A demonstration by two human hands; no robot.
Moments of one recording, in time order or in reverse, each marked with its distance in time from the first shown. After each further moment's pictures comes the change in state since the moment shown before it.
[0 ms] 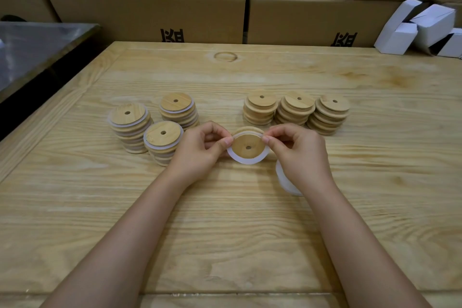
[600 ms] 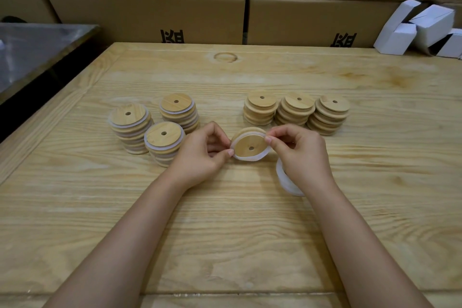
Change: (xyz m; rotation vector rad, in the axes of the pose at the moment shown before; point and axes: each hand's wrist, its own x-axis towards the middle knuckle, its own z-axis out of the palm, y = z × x) left_hand -0.001 -0.003 -0.002 0.136 -0.059 0.052; right_hand 0.002 0.004 0.000 0.023 -0.002 0.051
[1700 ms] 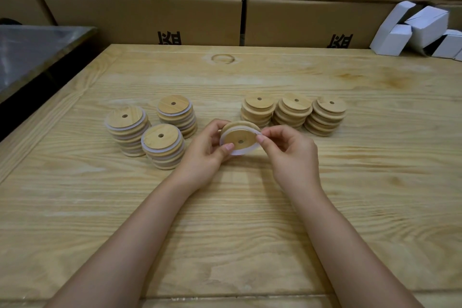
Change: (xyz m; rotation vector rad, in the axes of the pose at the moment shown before) left_hand 0.003 0.000 0.013 -0.299 -0.065 0.006; right_hand -0.008 -0.008 0.016 0.092 0.125 -0.025
